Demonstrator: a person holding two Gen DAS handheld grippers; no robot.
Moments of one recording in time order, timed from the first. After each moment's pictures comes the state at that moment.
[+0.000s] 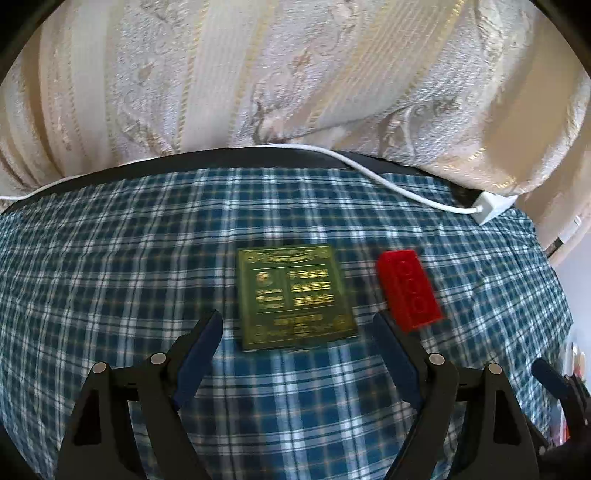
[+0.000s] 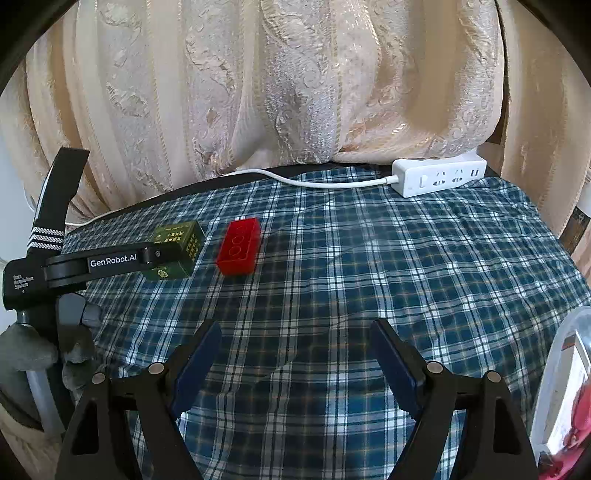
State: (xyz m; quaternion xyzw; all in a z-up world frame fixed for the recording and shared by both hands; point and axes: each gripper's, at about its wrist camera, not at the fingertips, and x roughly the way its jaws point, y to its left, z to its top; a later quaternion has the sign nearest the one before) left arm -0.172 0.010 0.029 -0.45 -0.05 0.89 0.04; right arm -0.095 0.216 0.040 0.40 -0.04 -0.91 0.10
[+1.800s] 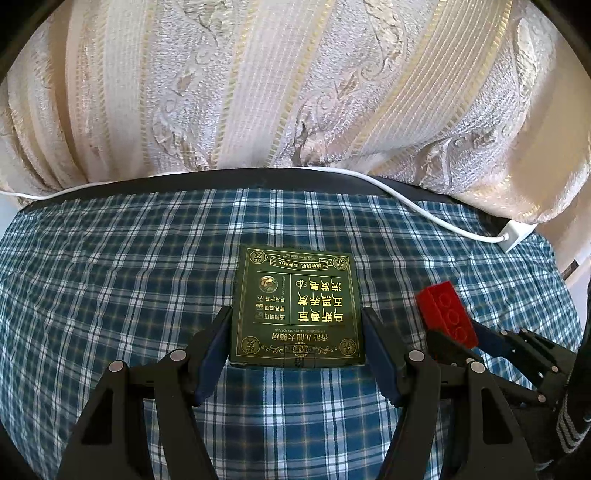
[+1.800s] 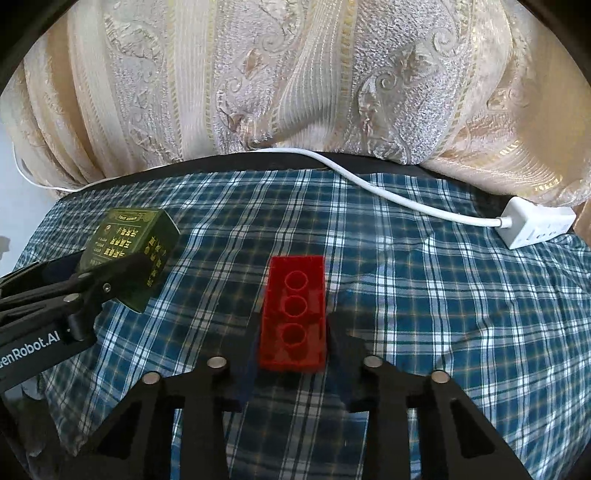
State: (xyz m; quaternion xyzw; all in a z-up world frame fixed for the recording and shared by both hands) left arm -0.179 -0.019 0.033 -0.42 -0.06 0.90 -0.01; right arm -0.197 0.137 0.012 0.44 0.03 -0.89 0.15
